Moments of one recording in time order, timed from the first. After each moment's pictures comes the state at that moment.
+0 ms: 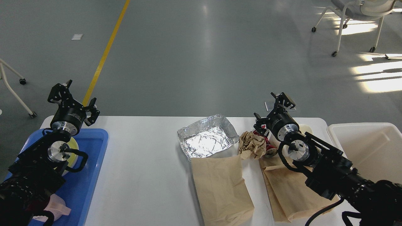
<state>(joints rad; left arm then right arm) -0.75 0.24 -0.83 -0.23 -0.01 -0.41 -0.36 0.72 -0.12 0.57 0.54 0.11 0.10 0.24</state>
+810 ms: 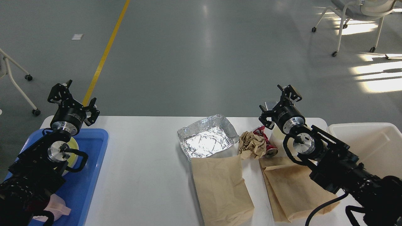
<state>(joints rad) -0.75 0.24 -0.83 -0.23 -0.01 -0.41 -0.36 0.75 -0.15 0.60 0.54 0.11 0.10 0.23</state>
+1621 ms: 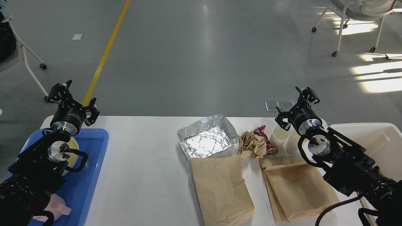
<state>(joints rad) -0.76 0.24 -0.83 -0.23 -0.01 -0.41 -0.36 0.73 -0.23 0.64 0.53 0.11 0.10 0.24</state>
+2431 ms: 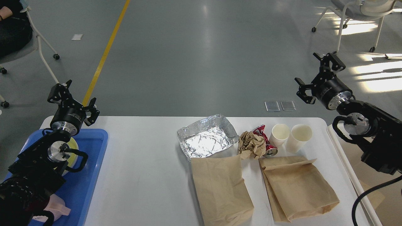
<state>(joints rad) -0.76 0.24 -0.83 -0.23 -0.01 -0.41 -0.36 0.93 -0.44 0.31 0.55 0.01 0.33 0.24</state>
